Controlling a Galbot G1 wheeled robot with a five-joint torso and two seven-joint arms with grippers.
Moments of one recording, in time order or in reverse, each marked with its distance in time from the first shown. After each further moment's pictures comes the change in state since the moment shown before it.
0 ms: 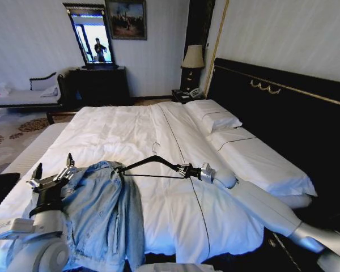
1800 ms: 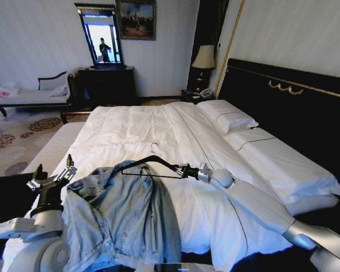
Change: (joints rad) left arm -0.009 0.000 -0.004 0.026 -0.003 -0.008 0.000; right arm 0.015 0.035 -0.019 -0.032 0.016 -0.001 0.003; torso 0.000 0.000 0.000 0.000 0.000
